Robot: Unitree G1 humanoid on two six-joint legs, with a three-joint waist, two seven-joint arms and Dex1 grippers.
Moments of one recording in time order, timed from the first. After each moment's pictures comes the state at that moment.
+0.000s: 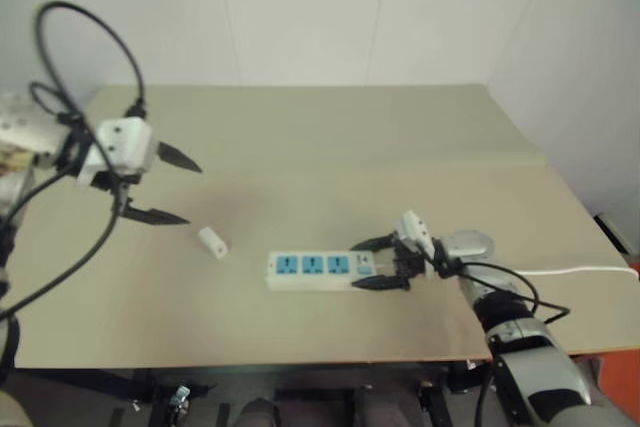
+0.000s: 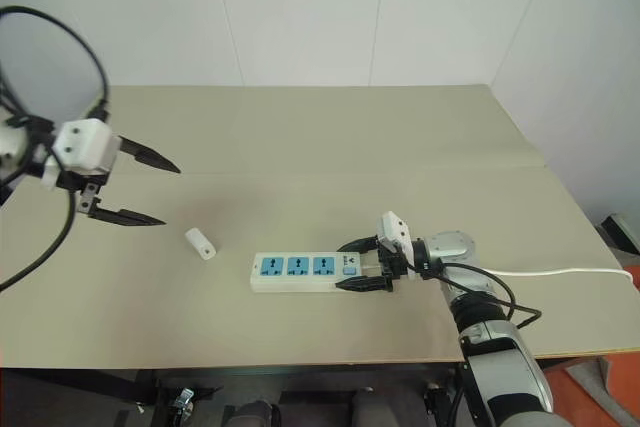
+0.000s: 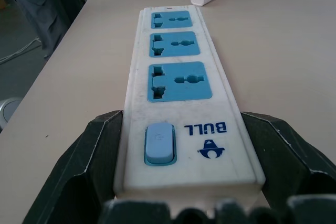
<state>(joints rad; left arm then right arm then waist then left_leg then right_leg) -1.15 1.16 -0.59 0.62 -0.33 -0.28 -1.61 -0.68 -0.40 0.11 0.72 0.22 -0.17 1.53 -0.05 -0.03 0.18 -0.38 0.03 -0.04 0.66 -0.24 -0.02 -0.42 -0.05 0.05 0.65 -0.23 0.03</state>
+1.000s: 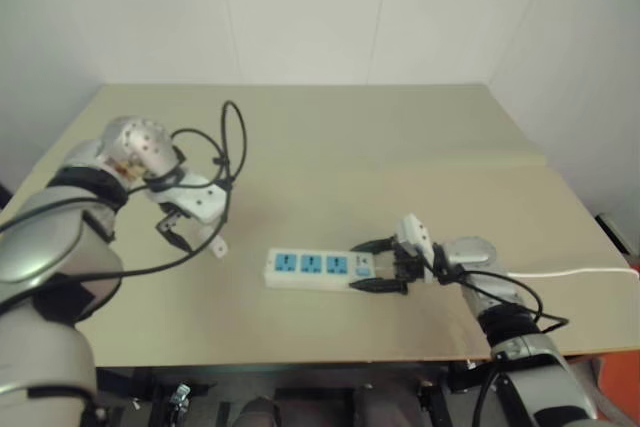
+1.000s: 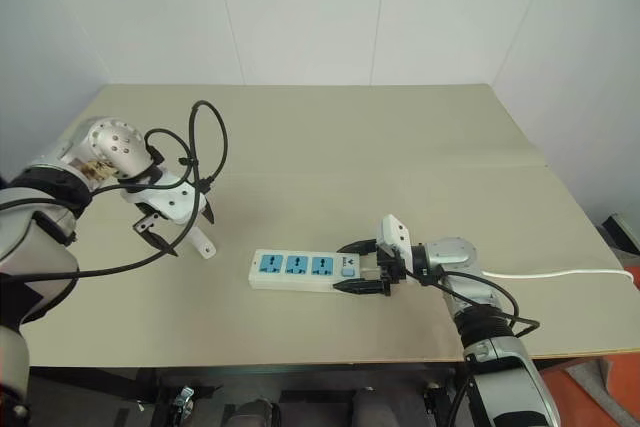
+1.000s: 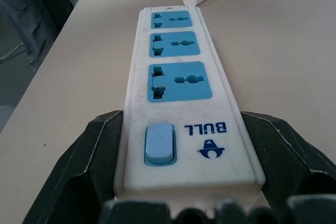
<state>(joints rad) -1.40 0.81 -1.11 1.22 -0.14 -0.77 -1.61 -0.58 -0.42 0.12 0.52 0.22 -0.07 1.44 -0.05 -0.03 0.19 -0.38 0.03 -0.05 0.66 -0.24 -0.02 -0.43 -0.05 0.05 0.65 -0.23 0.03</state>
